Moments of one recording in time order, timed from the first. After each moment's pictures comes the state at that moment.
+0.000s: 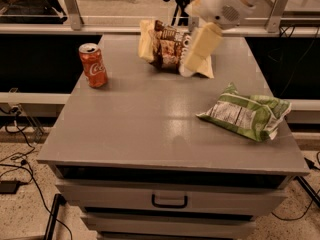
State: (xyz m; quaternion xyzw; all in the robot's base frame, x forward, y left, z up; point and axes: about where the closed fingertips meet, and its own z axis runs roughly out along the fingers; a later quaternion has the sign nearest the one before) arm 0.589 -0.076 1.002 -0.65 0.69 0.08 0.31
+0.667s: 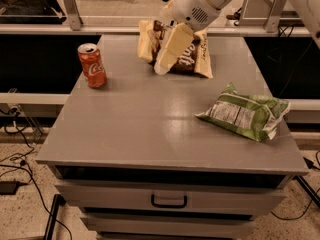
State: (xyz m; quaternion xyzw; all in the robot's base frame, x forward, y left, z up) arm 0.610 -0.014 0.993 -0.66 0.66 0.13 0.32
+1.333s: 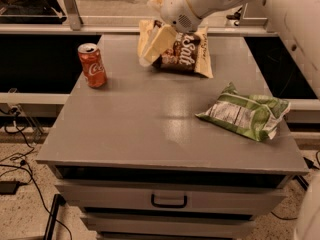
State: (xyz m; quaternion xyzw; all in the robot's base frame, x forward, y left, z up) arm 0.666 0.020 0.990 -0.65 0.61 0.15 0.43
